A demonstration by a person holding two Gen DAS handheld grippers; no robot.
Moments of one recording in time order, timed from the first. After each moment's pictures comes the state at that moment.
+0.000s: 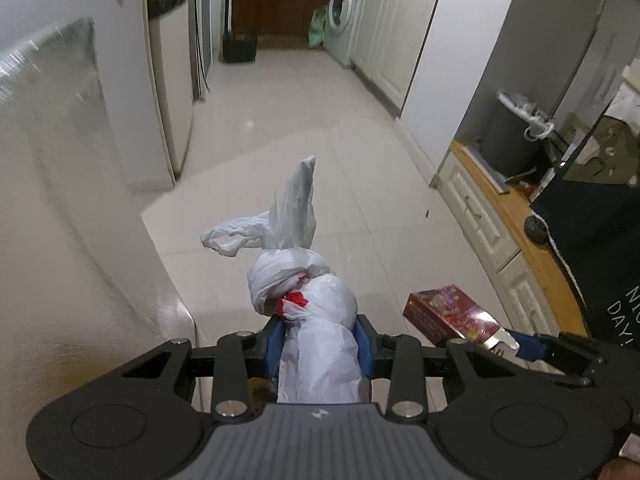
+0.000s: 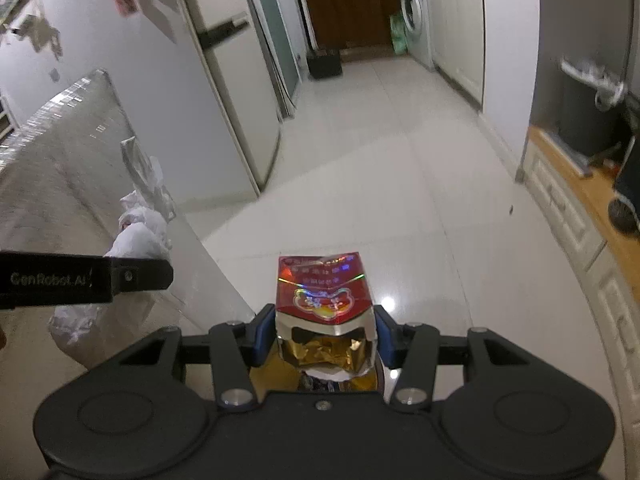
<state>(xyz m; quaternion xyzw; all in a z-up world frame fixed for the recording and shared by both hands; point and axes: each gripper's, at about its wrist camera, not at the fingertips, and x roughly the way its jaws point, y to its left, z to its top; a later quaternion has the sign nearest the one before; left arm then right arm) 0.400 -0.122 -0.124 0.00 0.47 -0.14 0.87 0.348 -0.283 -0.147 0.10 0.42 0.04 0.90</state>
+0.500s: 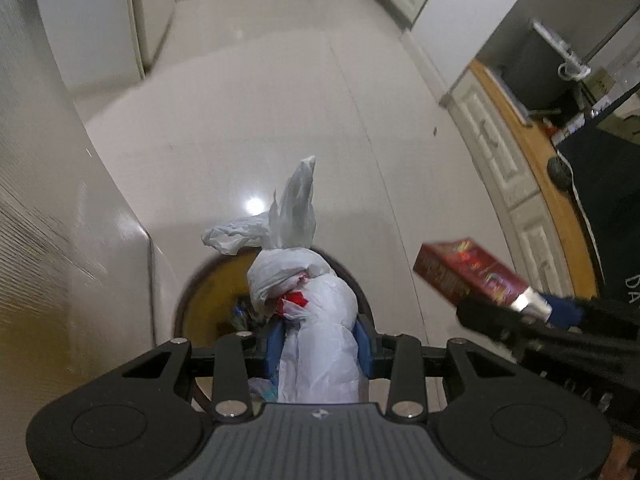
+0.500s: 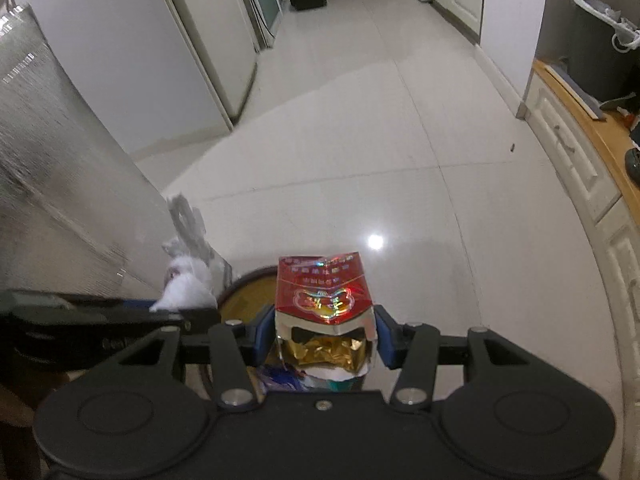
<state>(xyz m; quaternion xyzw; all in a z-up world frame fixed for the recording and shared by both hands) 0.455 -0.135 -0.275 -0.03 0.59 -0.16 0.79 0.406 -0.289 -0.234 0.09 0.52 0.02 0.85</state>
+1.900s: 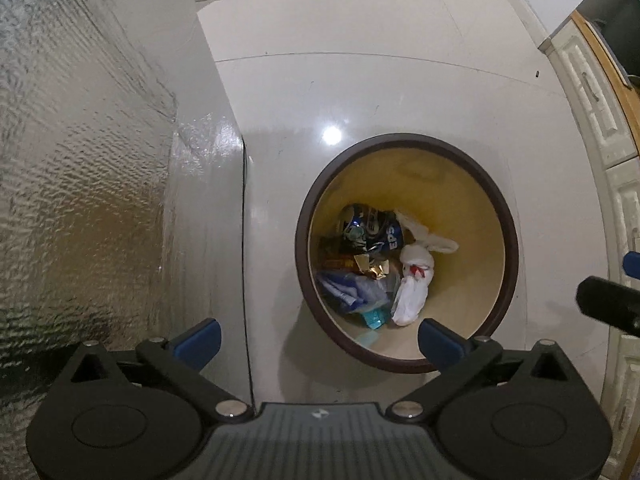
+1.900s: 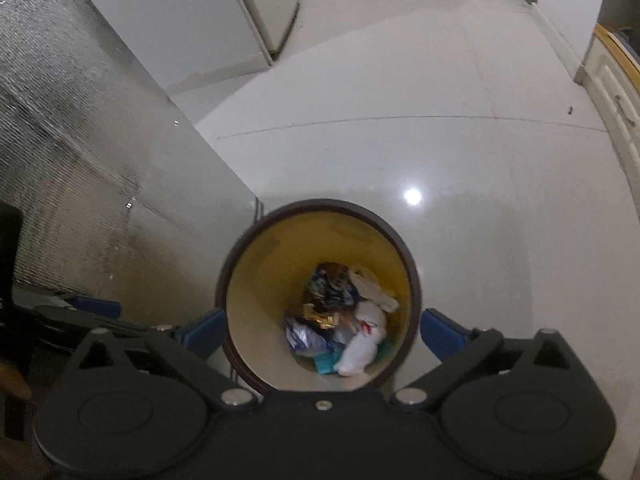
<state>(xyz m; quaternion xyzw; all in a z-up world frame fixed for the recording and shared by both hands) 0.445 -0.054 -0.337 0.02 0.67 -0.05 0.74 0.422 -0.260 -0.291 0.09 0.58 0.09 0.81</state>
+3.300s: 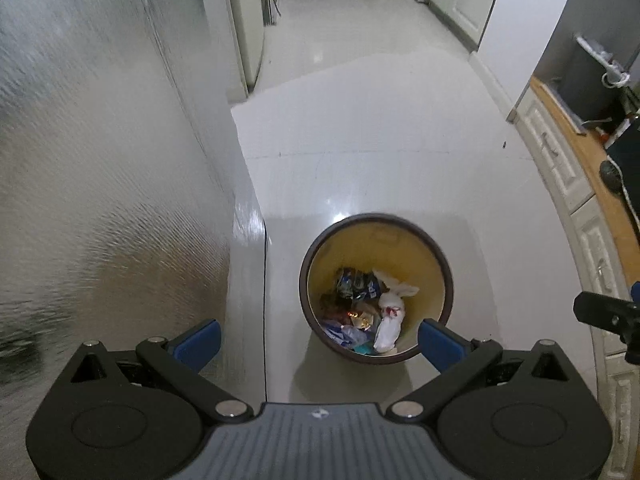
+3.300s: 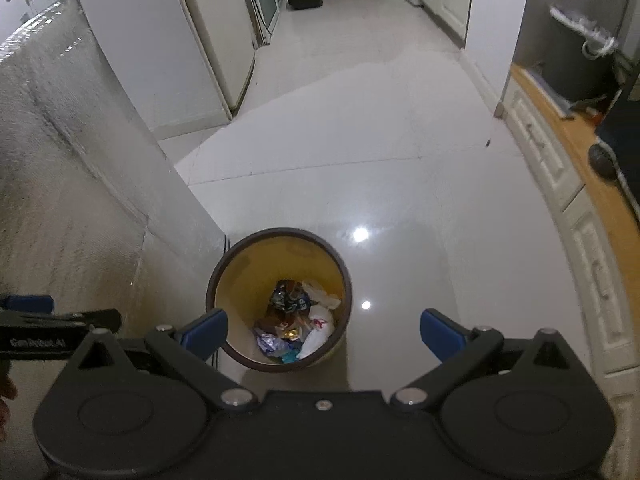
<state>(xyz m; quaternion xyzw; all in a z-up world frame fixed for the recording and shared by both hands) 0.346 -0.065 -0.168 0.03 0.55 -0.04 0.83 0.321 -0.287 -0.161 0.07 0.51 0.01 0.85</state>
